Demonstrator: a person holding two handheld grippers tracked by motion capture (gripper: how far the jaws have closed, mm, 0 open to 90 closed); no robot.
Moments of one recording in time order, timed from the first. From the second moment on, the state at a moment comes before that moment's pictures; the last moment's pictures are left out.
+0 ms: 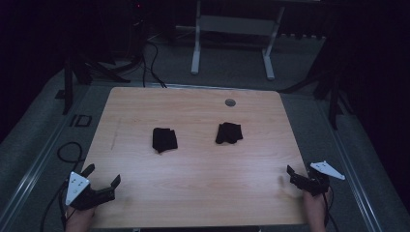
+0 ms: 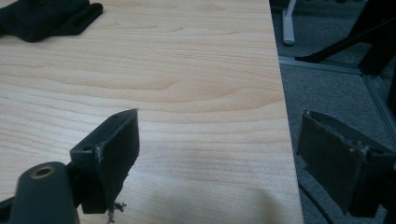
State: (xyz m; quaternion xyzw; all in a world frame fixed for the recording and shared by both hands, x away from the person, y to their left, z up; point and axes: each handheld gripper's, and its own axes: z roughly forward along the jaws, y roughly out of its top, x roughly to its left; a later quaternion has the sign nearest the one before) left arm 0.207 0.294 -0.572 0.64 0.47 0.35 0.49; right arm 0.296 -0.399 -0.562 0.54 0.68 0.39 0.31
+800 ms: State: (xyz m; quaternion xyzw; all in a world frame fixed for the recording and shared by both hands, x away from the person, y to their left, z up) left arm 0.213 0.271 -0.566 0.68 0.48 0.29 0.48; right arm 0.320 -0.350 -0.536 0.45 0.79 0.37 0.20
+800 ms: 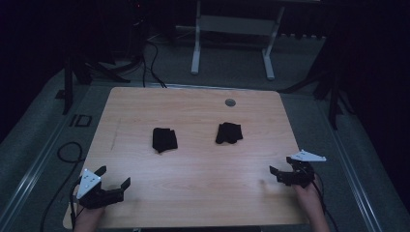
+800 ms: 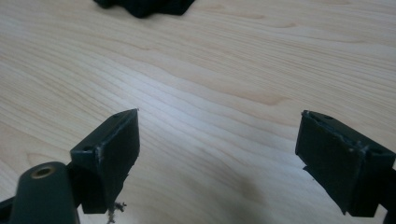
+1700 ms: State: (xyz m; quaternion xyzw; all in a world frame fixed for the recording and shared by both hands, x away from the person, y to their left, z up) left arm 0.214 0.269 -0.564 0.69 0.47 0.28 0.48; right arm 0.409 -0.244 -0.521 0.39 0.82 0.39 0.18
